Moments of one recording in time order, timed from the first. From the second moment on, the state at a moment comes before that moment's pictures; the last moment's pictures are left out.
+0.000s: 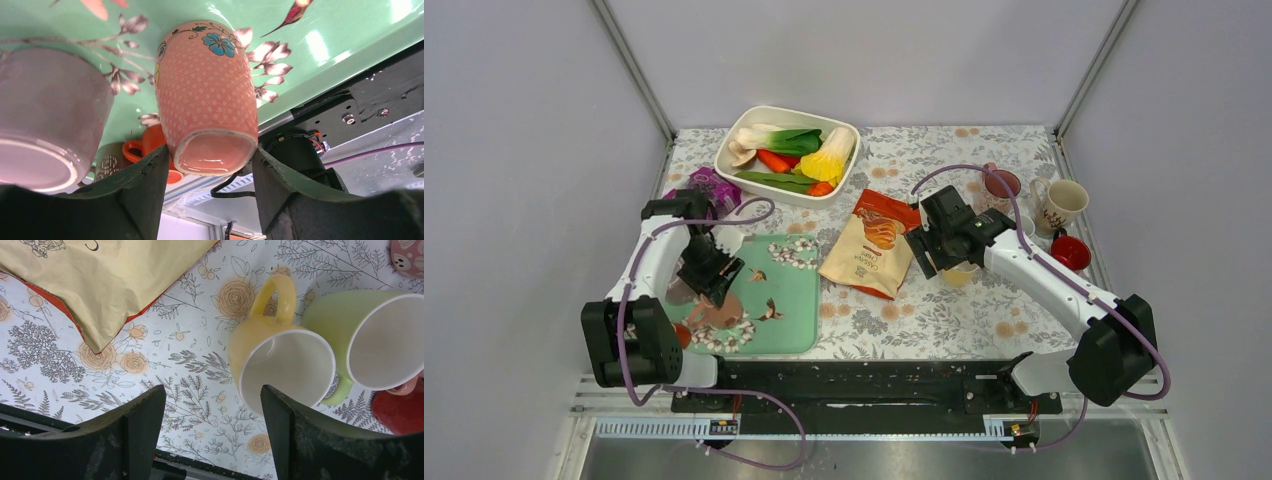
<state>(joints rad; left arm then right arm) 0.10 1.39 1.08 -1.31 0.13 0.69 0.59 1.36 1.10 -0.81 0.15 0.04</state>
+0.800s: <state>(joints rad) -0.24 1.42 1.19 -1.17 0.25 0.65 0.59 1.37 1.10 -0.81 0.15 0.04</state>
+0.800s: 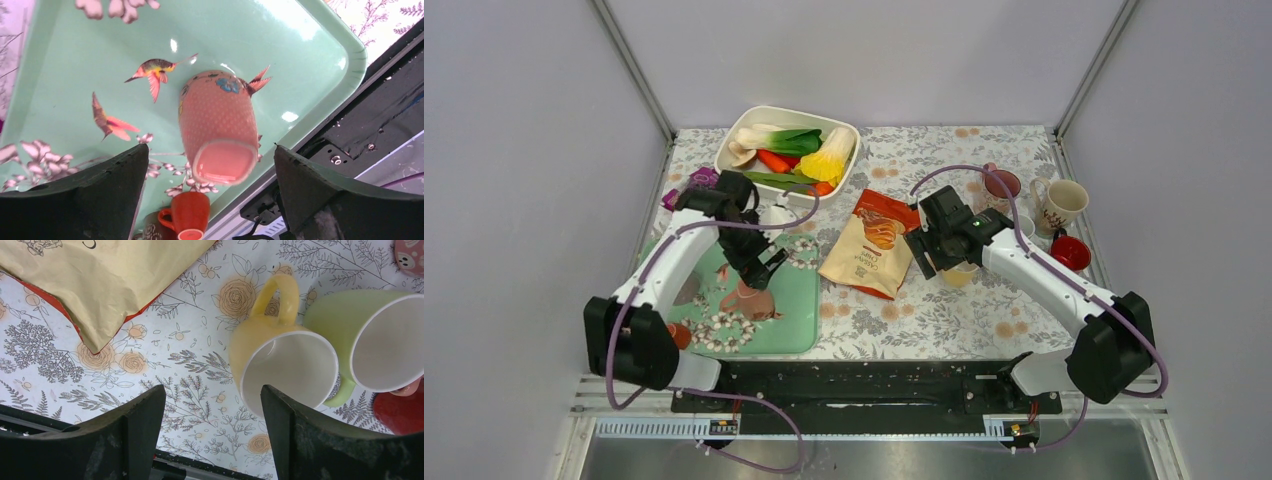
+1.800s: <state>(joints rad) 0.07 1.14 0.74 -0.95 0.30 0.98 0.60 1.38 1.10 -0.81 0.15 0.03</state>
